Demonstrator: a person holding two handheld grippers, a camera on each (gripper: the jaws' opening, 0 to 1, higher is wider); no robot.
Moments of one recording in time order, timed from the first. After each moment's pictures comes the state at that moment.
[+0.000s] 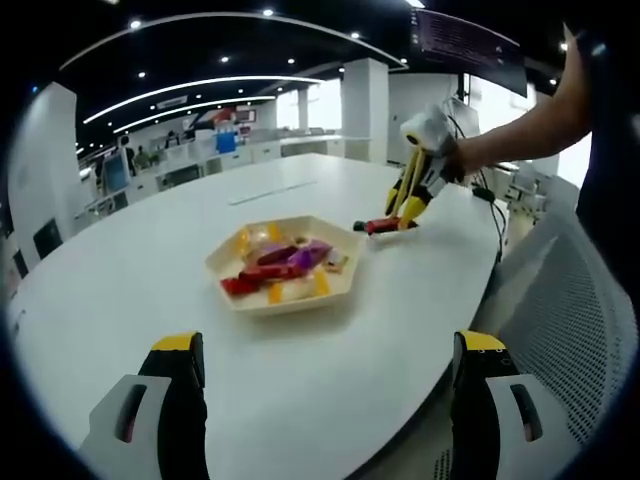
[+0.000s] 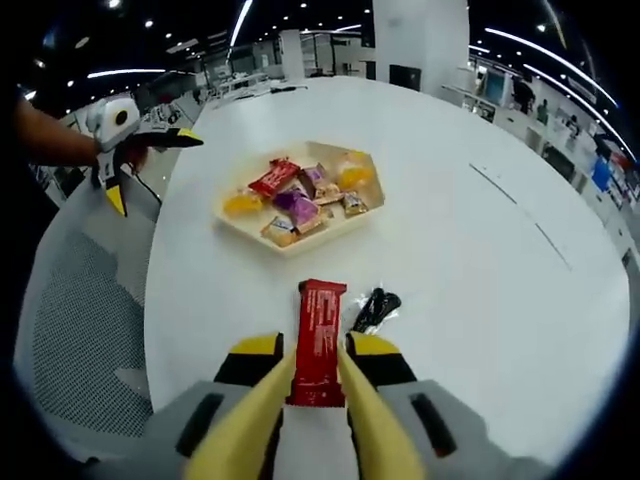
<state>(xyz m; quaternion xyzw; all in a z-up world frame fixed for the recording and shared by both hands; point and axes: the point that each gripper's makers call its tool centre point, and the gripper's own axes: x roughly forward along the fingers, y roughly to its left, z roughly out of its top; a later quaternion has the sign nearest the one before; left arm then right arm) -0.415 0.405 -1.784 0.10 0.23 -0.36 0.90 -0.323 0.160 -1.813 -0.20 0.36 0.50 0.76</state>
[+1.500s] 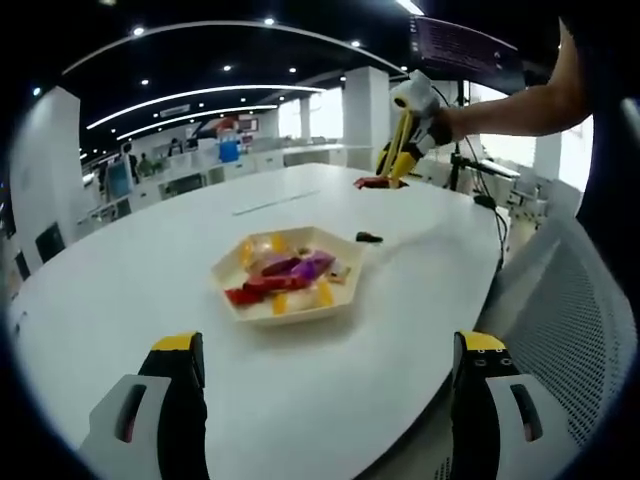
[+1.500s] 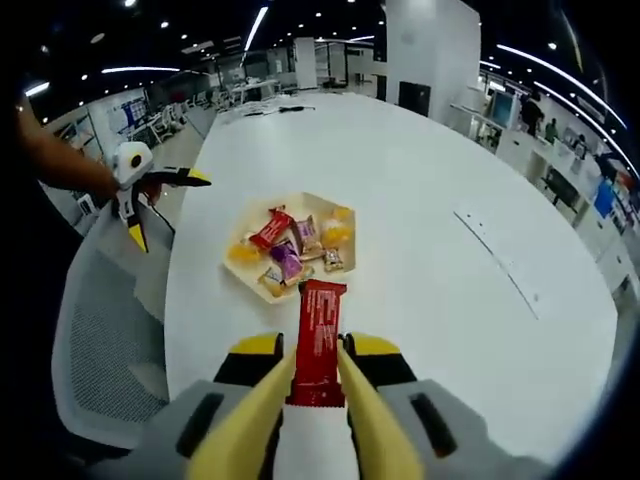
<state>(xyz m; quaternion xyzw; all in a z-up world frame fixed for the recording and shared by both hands) -0.413 0.404 -1.777 0.09 0.21 -0.36 0.90 -0.291 0.161 -1.729 -0.22 0.33 0.53 0.75</state>
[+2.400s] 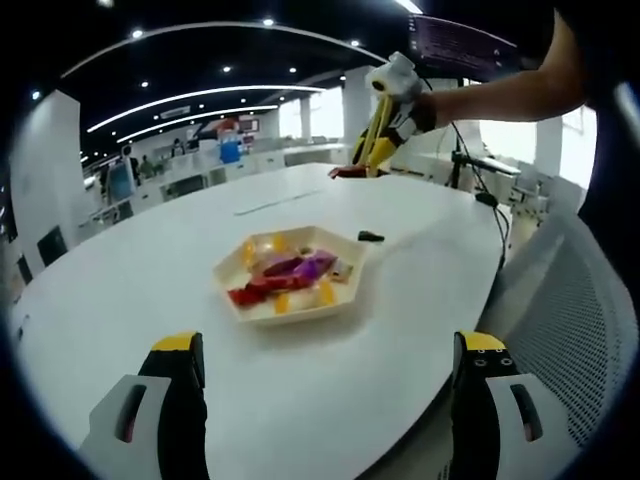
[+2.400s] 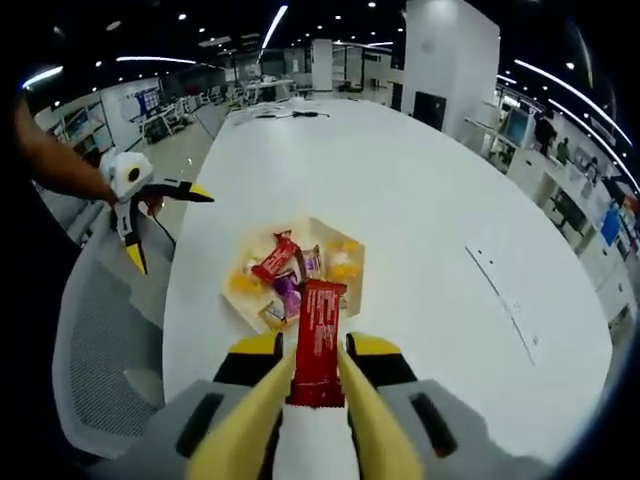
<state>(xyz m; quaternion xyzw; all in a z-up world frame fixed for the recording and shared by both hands) -0.413 0.406 -1.775 0.10 0.21 -0.35 0.91 -0.273 0.209 -1.712 -0.23 0.31 0.55 0.74</state>
